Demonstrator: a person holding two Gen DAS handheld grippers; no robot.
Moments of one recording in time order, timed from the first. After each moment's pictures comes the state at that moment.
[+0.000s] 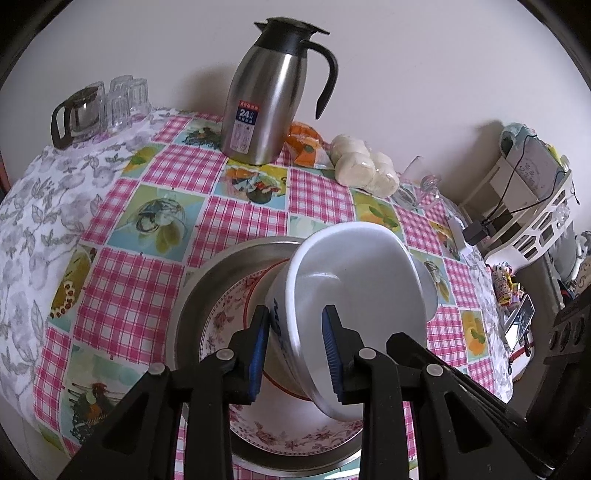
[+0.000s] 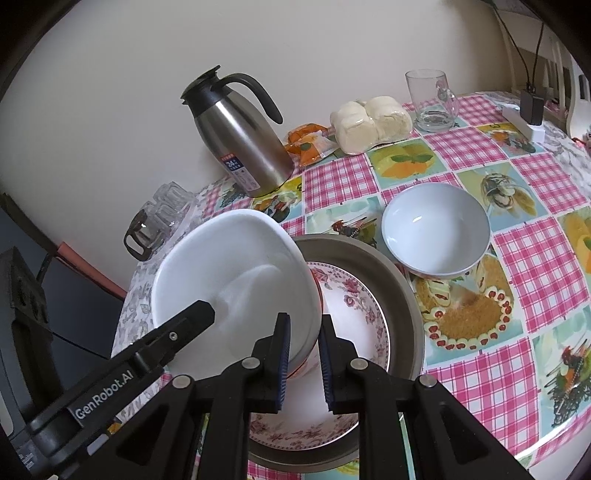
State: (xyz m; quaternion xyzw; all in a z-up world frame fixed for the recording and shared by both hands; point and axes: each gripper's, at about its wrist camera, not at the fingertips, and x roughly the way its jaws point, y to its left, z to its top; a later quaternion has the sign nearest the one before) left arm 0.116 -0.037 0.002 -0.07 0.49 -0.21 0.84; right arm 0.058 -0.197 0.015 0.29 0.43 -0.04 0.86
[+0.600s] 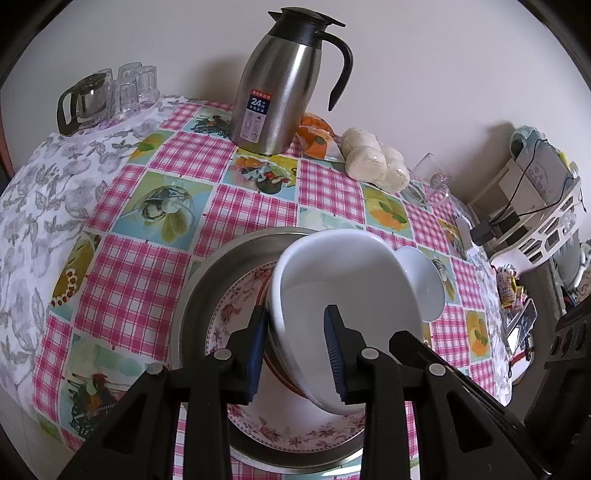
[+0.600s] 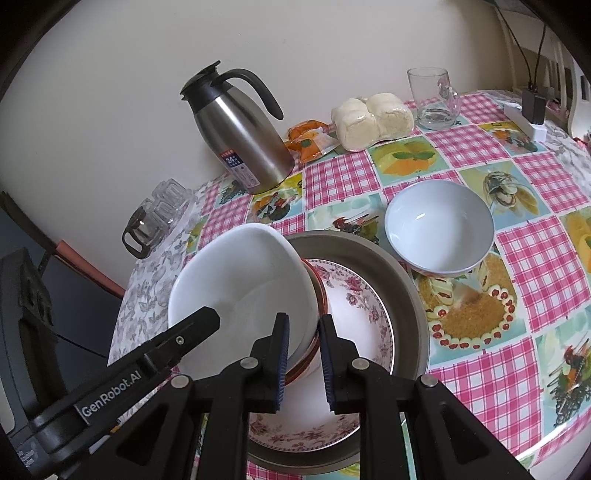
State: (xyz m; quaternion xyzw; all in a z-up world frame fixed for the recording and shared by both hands) left arm 0.120 -0.033 -0.003 -0.08 0.51 -0.20 0.83; right arm 0.063 -0.196 0.012 0.29 0.43 -0.04 0.85
